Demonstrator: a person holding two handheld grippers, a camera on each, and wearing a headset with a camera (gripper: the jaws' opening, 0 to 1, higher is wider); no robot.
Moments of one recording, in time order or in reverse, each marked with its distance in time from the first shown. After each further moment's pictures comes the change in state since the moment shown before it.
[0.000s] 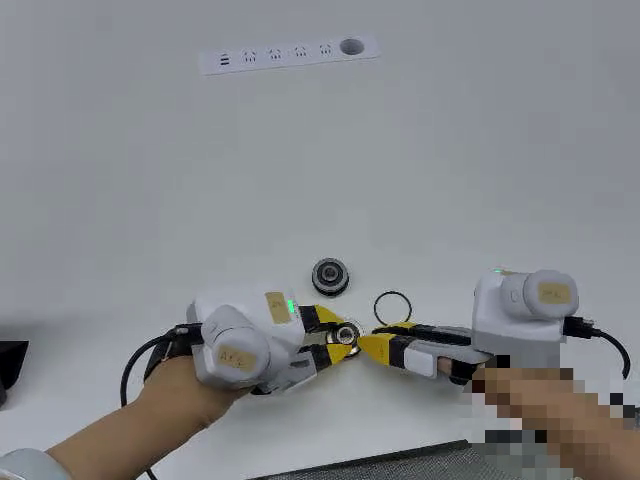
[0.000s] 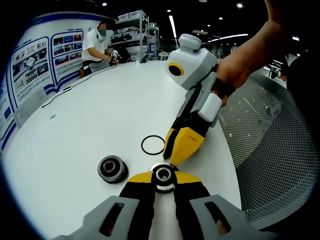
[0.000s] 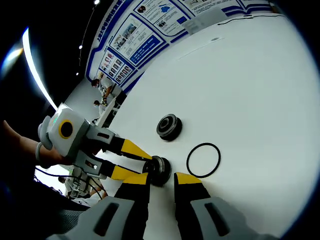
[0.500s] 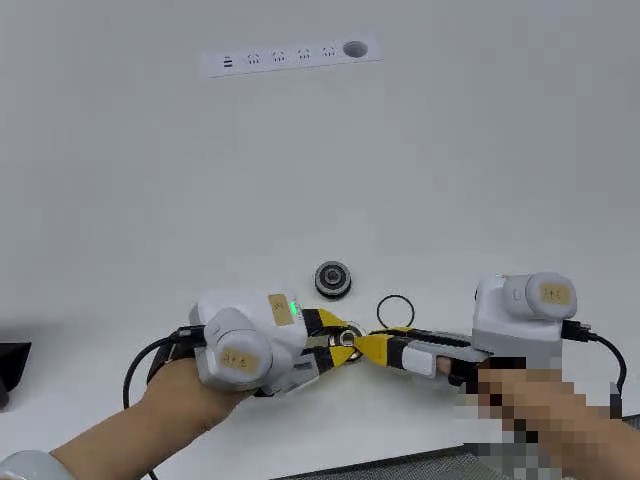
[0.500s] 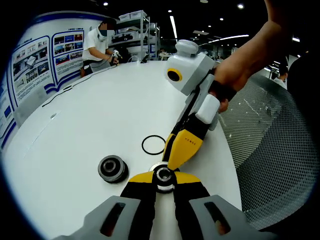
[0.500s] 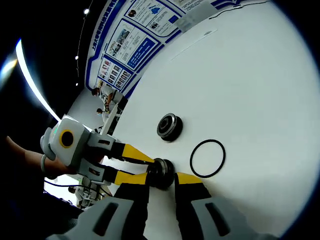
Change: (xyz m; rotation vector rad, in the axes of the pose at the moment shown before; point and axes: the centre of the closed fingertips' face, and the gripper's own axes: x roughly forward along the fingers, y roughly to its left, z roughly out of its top) left arm 0.000 0.001 -0.001 -0.007 -0.004 0.000; right arm 0.008 0.003 -0.001 0.111 -0.013 0.051
